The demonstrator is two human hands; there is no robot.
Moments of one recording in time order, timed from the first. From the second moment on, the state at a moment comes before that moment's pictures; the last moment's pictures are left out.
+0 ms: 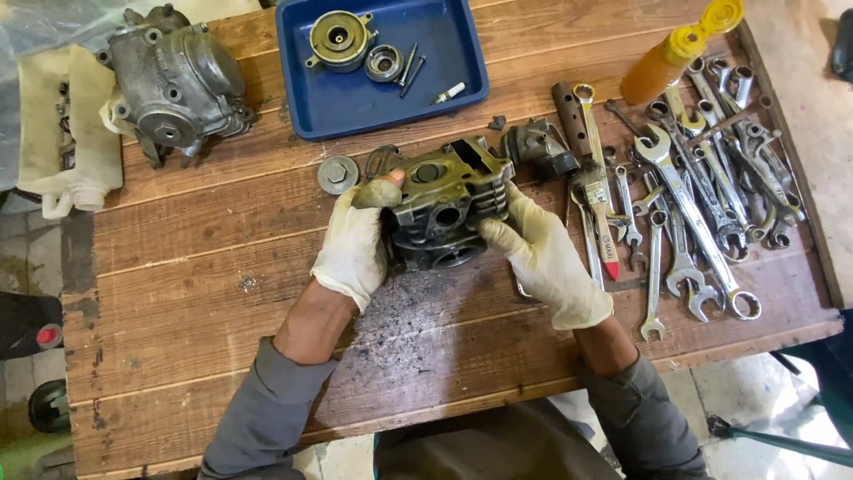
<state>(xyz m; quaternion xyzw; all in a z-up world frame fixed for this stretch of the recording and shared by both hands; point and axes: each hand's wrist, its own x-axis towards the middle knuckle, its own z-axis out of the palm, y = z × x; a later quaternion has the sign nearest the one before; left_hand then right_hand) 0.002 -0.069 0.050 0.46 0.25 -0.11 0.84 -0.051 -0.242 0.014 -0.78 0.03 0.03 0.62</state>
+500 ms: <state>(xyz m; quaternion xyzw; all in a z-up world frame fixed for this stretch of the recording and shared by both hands) 0.017 -0.060 0.032 0.42 0.25 -0.13 0.86 -0.036 -0.234 0.029 -0.79 0.06 0.04 0.60</state>
